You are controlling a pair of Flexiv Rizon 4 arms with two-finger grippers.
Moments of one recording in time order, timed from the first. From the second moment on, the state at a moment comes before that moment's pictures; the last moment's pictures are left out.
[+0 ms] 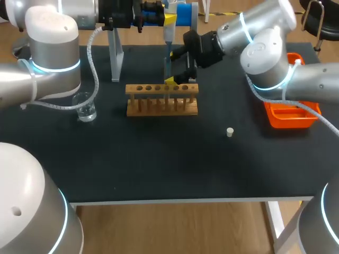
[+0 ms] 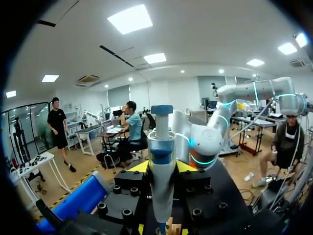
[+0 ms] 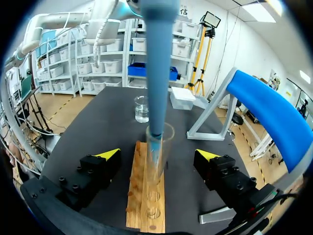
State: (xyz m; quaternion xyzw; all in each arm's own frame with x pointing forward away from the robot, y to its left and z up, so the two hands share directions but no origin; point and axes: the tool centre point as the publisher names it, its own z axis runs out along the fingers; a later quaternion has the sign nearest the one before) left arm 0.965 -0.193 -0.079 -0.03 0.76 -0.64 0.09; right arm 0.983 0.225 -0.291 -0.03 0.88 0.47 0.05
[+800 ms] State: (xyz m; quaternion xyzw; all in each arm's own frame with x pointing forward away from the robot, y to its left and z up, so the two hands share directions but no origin) left arm 0.965 -0.193 -0.079 -0.03 0.76 -0.64 0.09; right arm 0.950 0.142 -0.191 0.01 0.84 0.53 0.13
